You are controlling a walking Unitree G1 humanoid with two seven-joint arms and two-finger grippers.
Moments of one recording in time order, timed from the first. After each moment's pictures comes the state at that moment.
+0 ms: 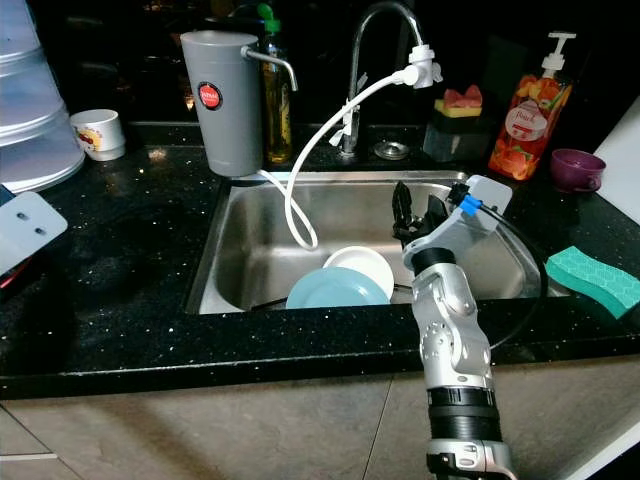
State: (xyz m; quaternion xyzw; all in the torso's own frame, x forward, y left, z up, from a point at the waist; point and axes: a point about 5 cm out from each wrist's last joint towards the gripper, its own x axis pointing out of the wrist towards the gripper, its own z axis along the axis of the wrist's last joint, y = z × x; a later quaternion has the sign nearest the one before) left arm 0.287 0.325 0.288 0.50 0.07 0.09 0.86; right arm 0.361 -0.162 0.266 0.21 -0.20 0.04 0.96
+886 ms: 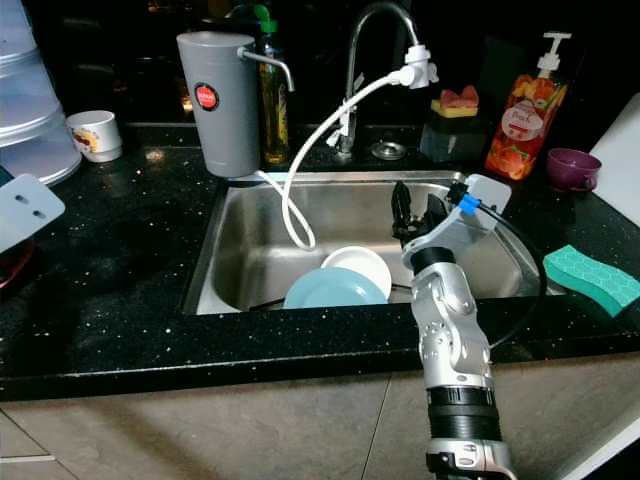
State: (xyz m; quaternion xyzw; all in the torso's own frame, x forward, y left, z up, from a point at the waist) left arm 0.303 0.333 0.303 0.53 0.01 0.12 0.84; right arm 0.361 -0.161 0.267 0.21 -0.20 0.04 0.96
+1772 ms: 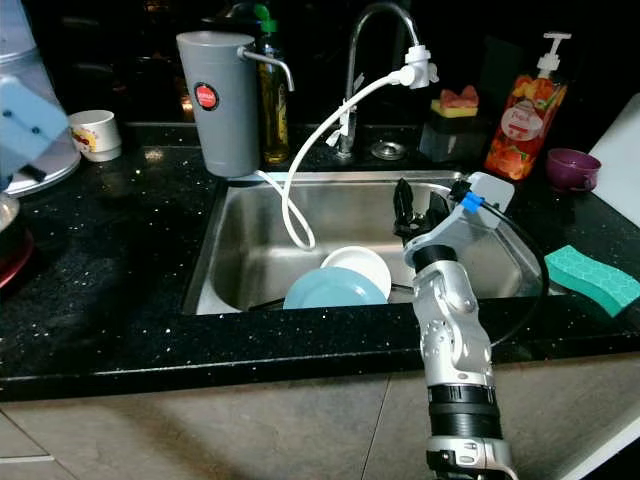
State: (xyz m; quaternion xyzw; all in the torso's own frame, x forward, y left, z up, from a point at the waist) left arm 0.303 0.266 0.389 0.42 -0.33 0.14 0.84; right arm 0.361 -0.163 0.274 0.18 -0.22 0.04 0.96
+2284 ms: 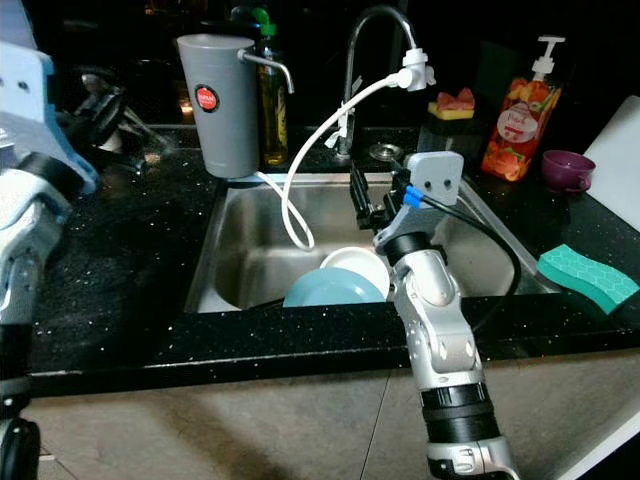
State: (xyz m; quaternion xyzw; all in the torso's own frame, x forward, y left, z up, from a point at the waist) left arm 0.332 0.225 0.377 0.04 -0.30 -0.07 0.95; right arm 0.342 -0.117 0.298 0.01 -0.28 0.16 0.95
